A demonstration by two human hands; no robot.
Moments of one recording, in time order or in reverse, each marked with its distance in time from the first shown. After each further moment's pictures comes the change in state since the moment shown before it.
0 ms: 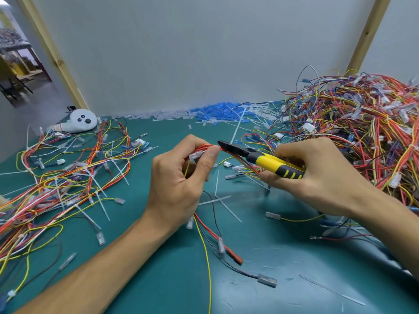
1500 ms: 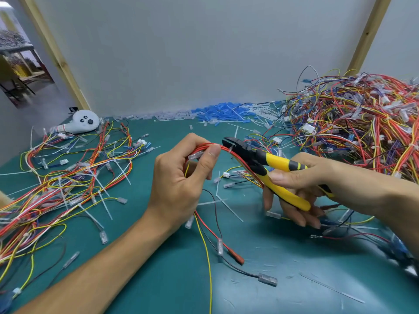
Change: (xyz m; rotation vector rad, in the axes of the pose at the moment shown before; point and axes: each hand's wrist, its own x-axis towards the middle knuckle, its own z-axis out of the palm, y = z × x) left_hand 0.001 -0.001 0.001 -0.149 -0.034 -0.038; right_hand 0.013 0.013 -0.011 0.763 -0.763 0.262
